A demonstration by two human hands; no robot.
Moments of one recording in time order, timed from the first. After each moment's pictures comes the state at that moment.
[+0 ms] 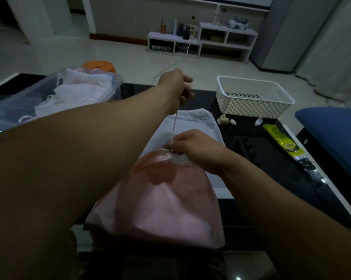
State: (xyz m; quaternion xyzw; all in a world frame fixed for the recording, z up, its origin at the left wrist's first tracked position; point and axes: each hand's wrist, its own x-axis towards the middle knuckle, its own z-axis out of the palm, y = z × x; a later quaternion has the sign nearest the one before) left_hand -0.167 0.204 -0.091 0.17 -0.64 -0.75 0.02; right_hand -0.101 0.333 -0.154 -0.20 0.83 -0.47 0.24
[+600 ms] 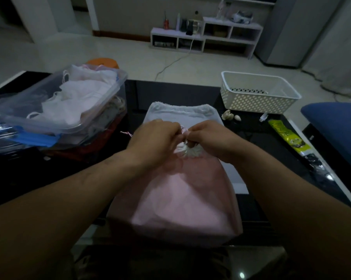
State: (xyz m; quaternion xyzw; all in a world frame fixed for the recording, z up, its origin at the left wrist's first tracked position) left_hand -0.061 0.170 -0.172 -0.07 -0.98 -0.14 0.14; right_hand -0.112 0.347 -0.143 -0.17 0.86 -0.43 0.19
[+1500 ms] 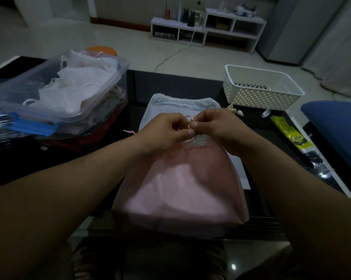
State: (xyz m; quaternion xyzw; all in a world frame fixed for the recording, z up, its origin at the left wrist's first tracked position) left_hand -0.068 0.174 -0.177 -0.02 -0.86 -0.51 0.03; right_hand -0.123 0.356 -0.149 -0.16 0.83 -0.51 0.17
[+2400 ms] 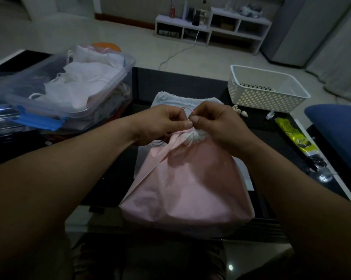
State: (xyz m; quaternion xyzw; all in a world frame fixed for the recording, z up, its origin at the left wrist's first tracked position) left_hand -0.076 0.145 -0.161 -0.06 -0.79 -0.60 -0.13; right_hand -0.117 0.346 -0.151 -0.28 0.84 -0.47 0.06
